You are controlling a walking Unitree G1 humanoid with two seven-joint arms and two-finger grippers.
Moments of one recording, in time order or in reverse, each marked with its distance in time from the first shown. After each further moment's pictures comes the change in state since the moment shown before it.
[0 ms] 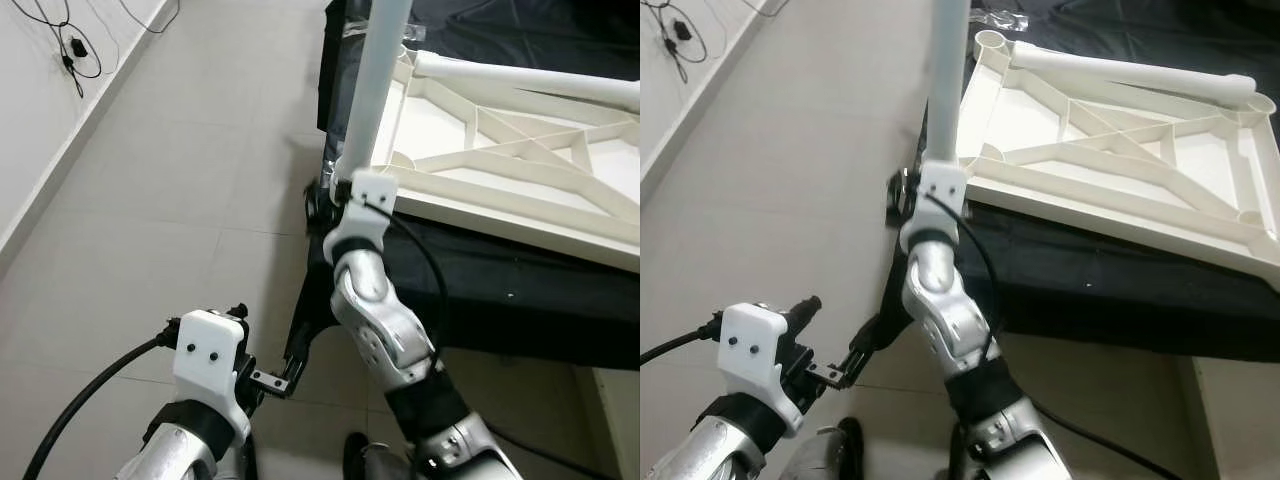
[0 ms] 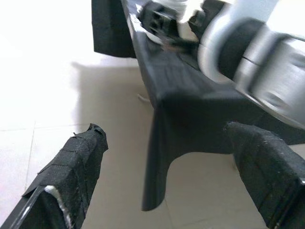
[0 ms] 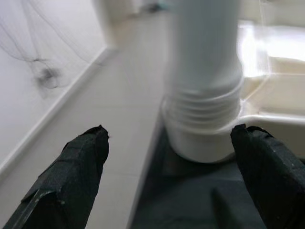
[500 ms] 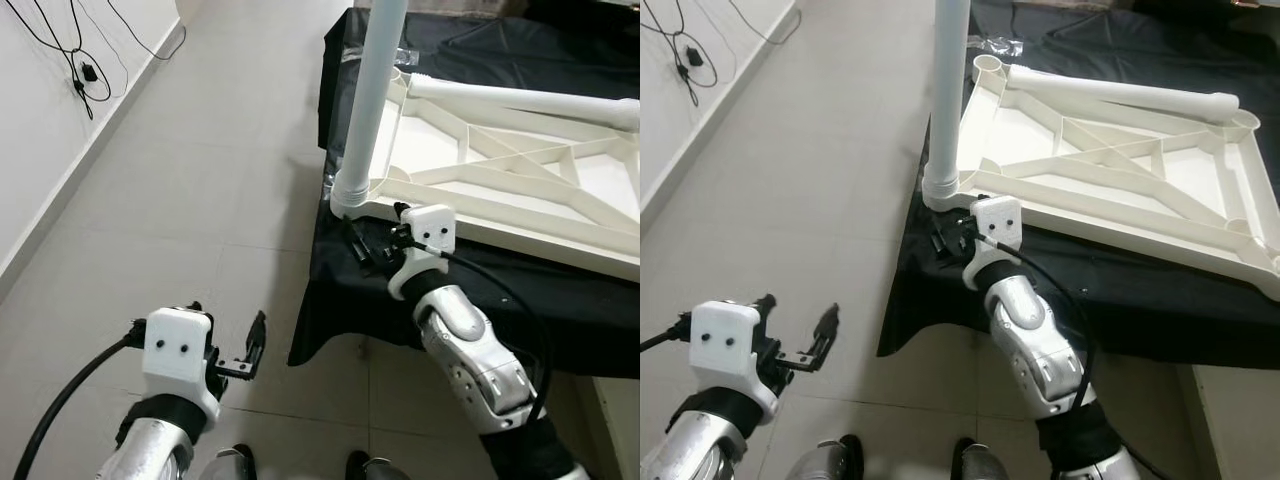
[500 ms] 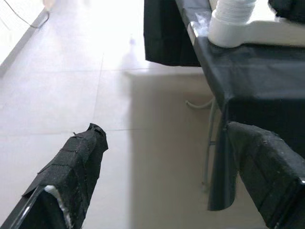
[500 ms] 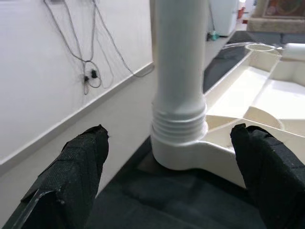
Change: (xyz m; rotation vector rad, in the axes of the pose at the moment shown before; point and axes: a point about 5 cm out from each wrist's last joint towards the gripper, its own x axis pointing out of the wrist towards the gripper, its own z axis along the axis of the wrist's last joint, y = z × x) left arm 0.001 0.032 -0.012 0.109 0.023 0.219; right arm -0.014 -0.057 0.001 -0.120 0.000 0.221
